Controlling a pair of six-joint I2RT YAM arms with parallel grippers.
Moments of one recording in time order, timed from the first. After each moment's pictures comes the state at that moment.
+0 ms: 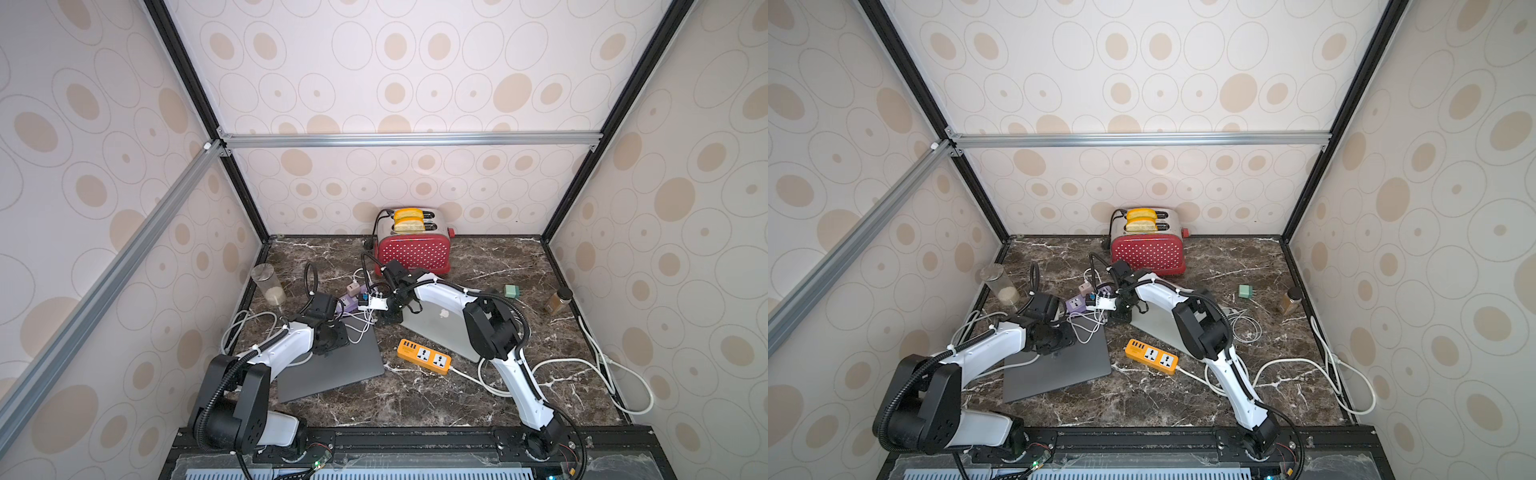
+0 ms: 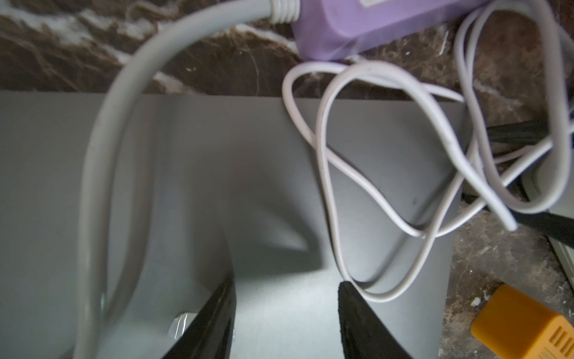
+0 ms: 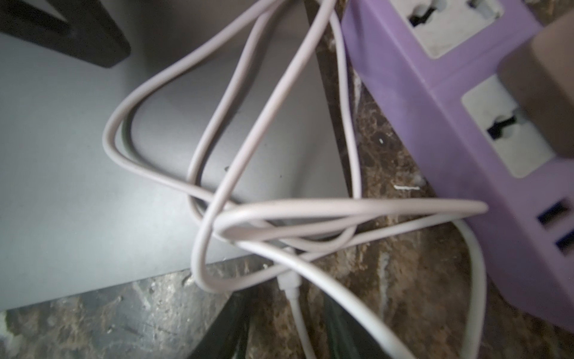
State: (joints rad) left arm -0.25 1.40 0.71 -0.51 0.06 -0.56; right arm 0.82 2.40 1.95 -0.76 -0.45 -0.85
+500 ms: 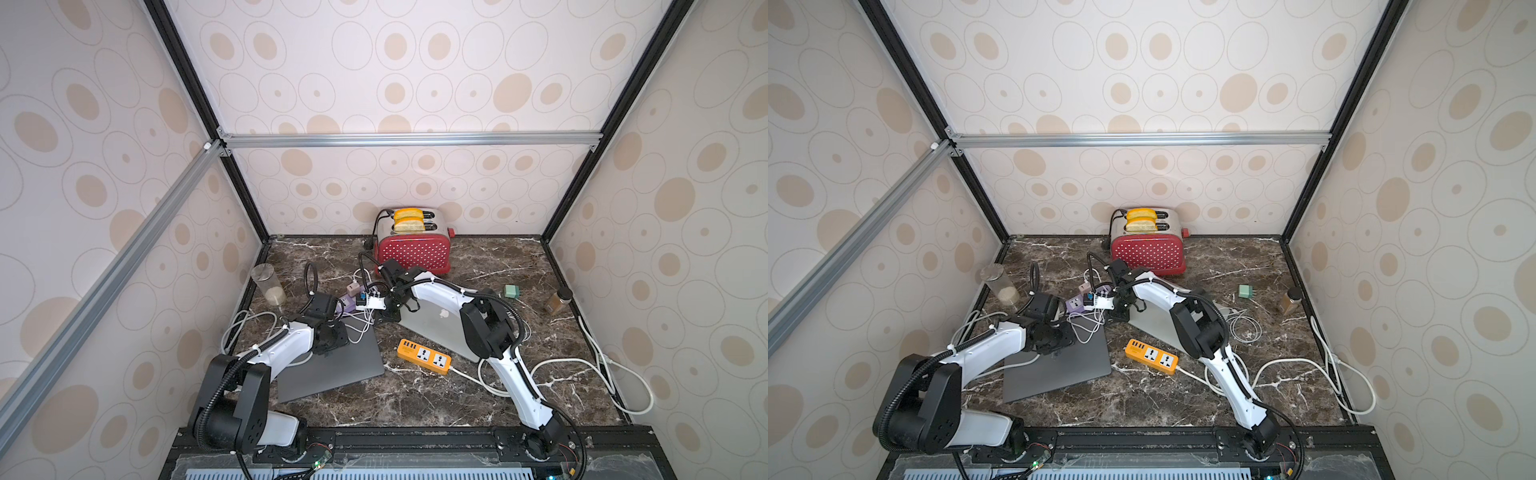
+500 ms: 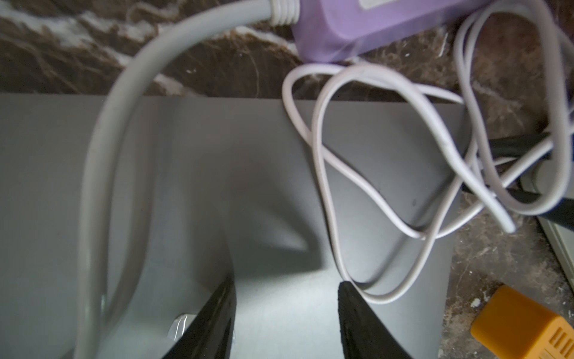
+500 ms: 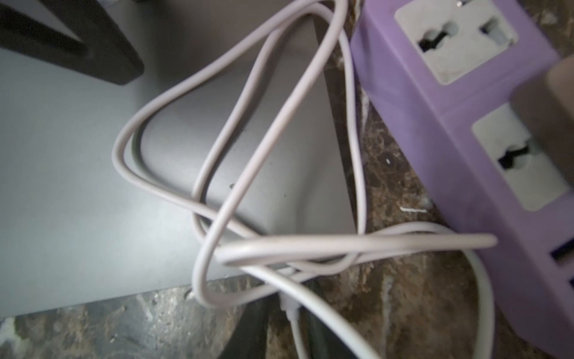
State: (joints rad) left arm -0.25 1.40 0.71 -0.51 0.06 -0.56; right arm 0.82 2.45 2.04 -0.83 -0.49 -0.88
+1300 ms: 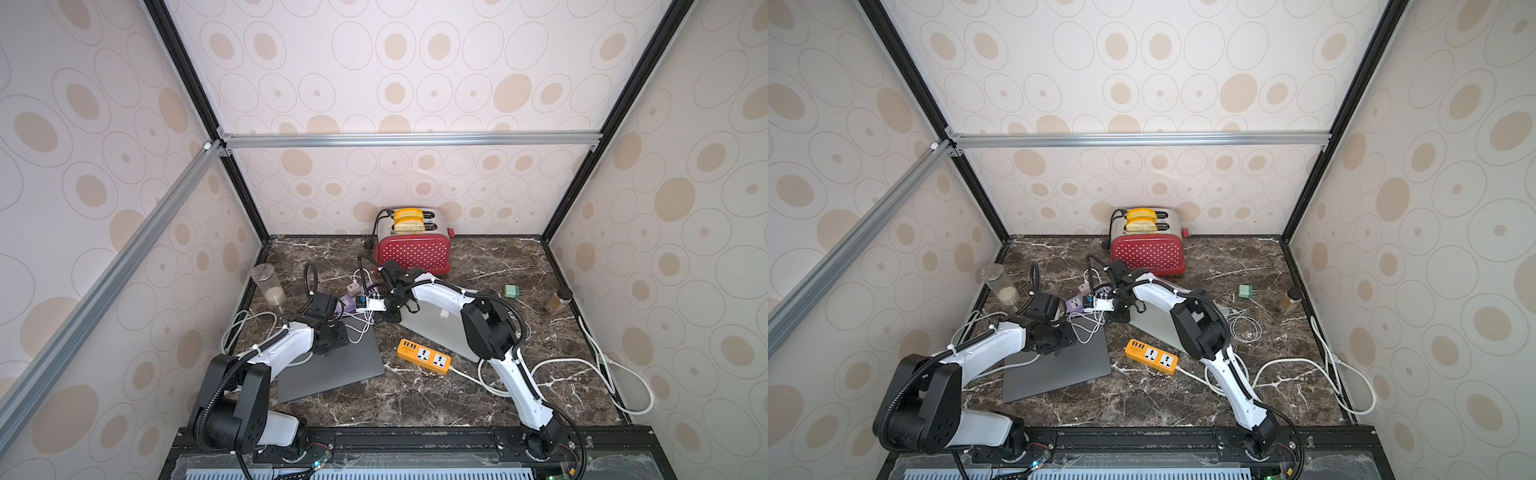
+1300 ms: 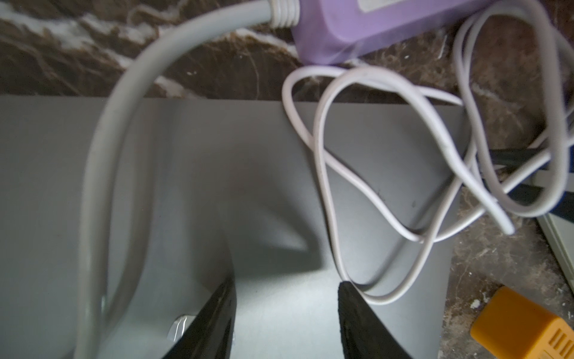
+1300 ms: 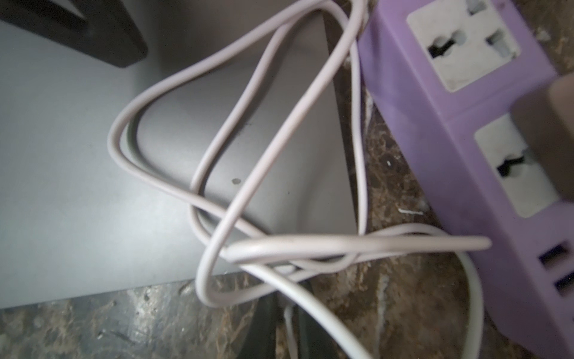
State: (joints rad) left arm -0.24 1.40 0.71 -0.51 0.05 -0.57; right arm 0.82 2.42 2.00 -0.79 -0.43 -0.93
